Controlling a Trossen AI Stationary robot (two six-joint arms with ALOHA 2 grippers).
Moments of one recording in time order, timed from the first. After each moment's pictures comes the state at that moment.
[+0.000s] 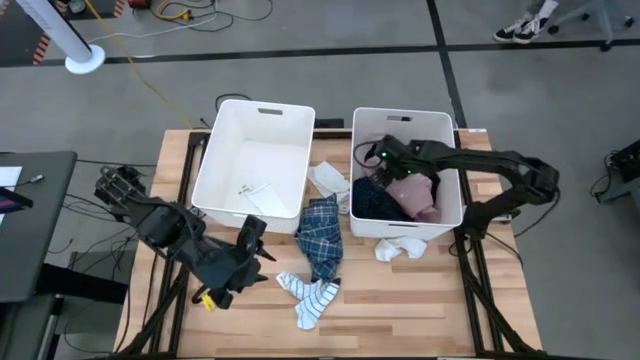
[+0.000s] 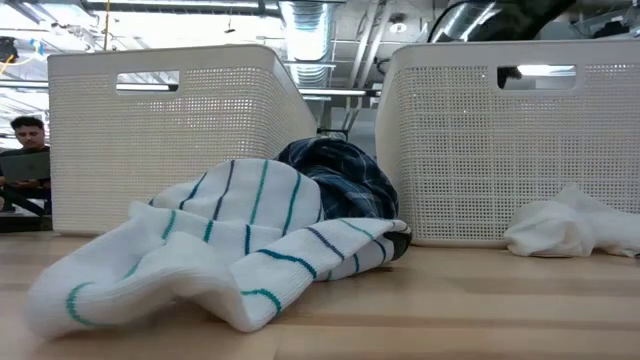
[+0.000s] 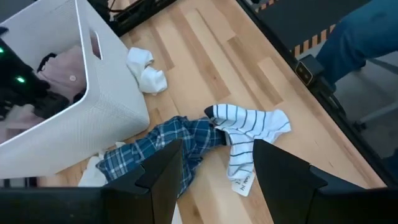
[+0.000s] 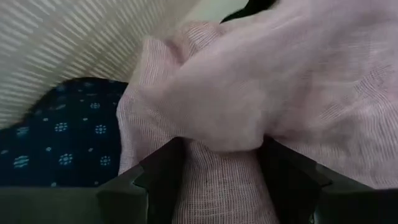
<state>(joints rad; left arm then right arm) -0.62 1.51 1.86 -1.17 -0.38 0.06 -0.49 1.44 0.91 -0.66 0.17 0.42</state>
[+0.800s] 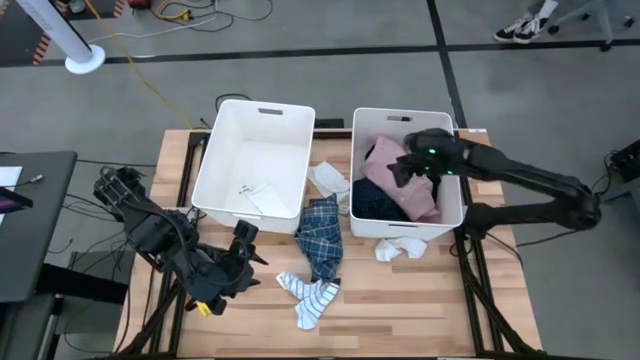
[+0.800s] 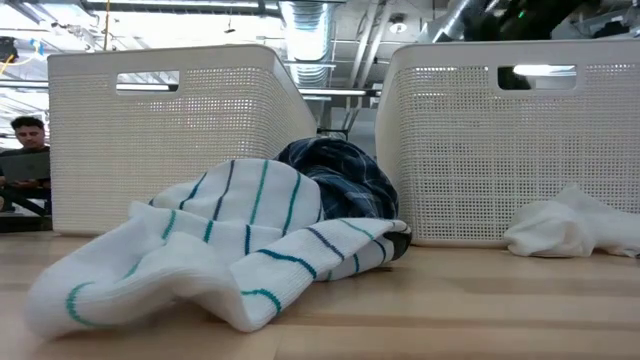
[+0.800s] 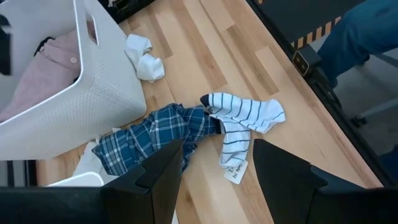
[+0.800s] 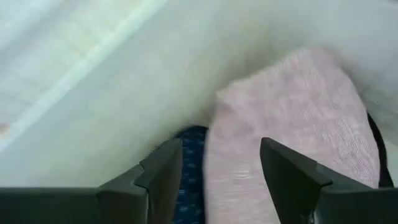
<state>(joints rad) -0.68 1.51 1.86 -1.22 -0.43 -0.03 -0.42 0.95 0.89 -0.64 0.09 0.48</state>
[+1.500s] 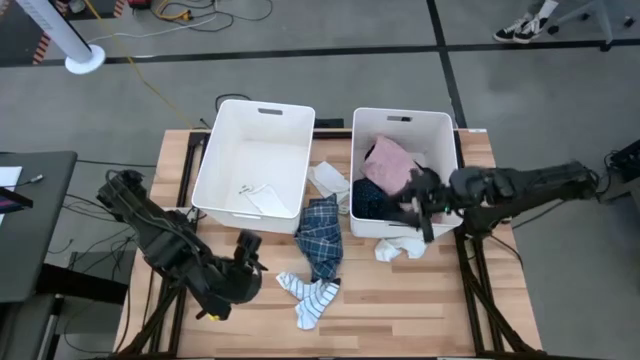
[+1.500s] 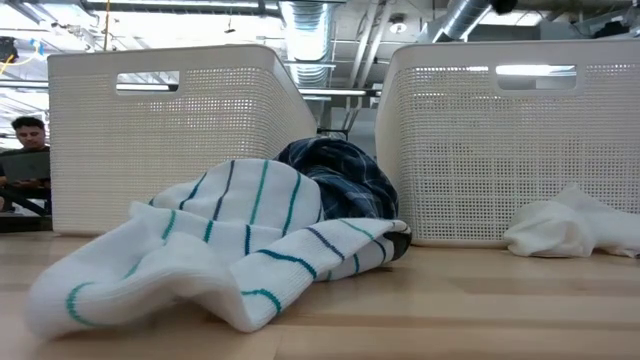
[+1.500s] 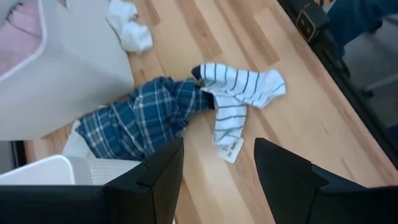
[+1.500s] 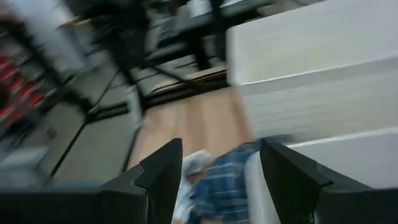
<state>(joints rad) -0.70 1.53 1.74 -1.22 -0.43 -0.08 0.22 0.84 0.90 -0.32 0.10 0.34</state>
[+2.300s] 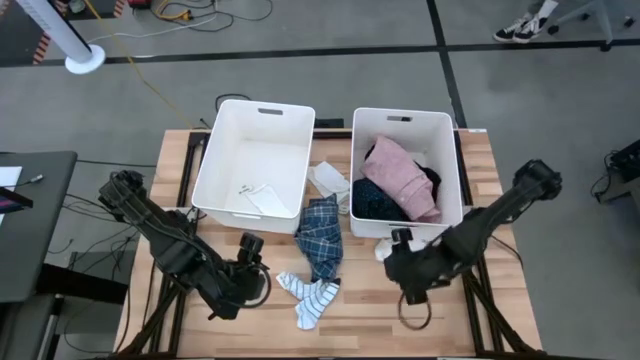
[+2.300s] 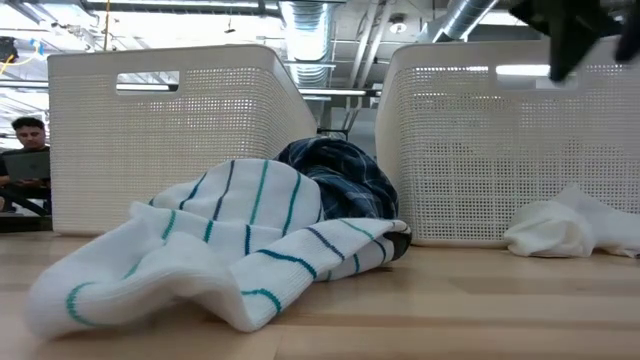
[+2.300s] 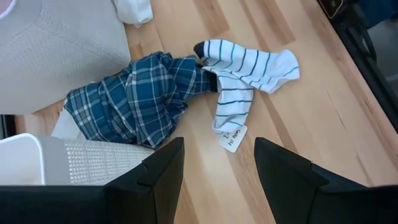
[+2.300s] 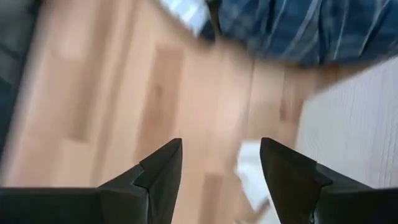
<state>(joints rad) -0.70 1.53 1.61 -1.16 -0.46 -0.16 0.63 1.43 1.18 -0.93 0.29 0.39</state>
